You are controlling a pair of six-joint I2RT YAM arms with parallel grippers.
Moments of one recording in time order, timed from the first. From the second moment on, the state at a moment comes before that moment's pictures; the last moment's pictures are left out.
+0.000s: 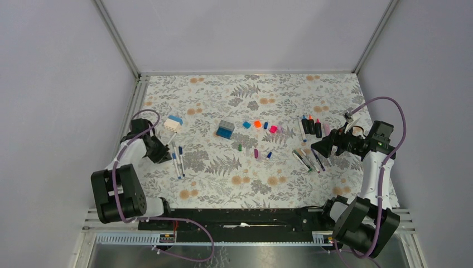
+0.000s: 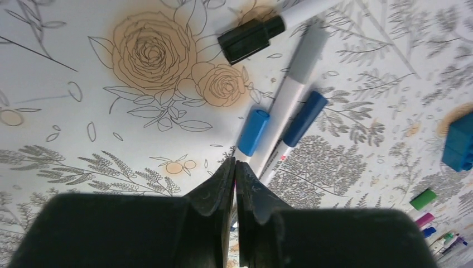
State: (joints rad) left arm 0.24 1.38 0.73 -0.59 0.16 -0.55; right arm -0.49 1.07 0.78 -0.75 -1.15 -0.54
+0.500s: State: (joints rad) left arm 0.24 1.27 0.77 -0.62 0.13 -0.54; right arm -0.49 1.07 0.78 -0.75 -1.15 -0.54
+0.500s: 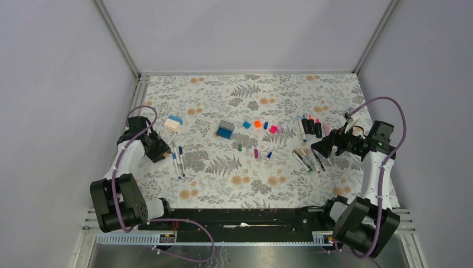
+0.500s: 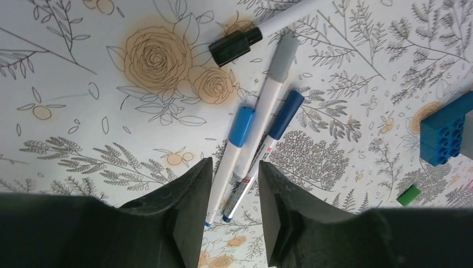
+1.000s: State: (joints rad) left arm 0.18 1.33 0.76 -0.68 0.12 -0.55; right arm -0.49 1.07 0.79 -0.75 -1.15 -0.54
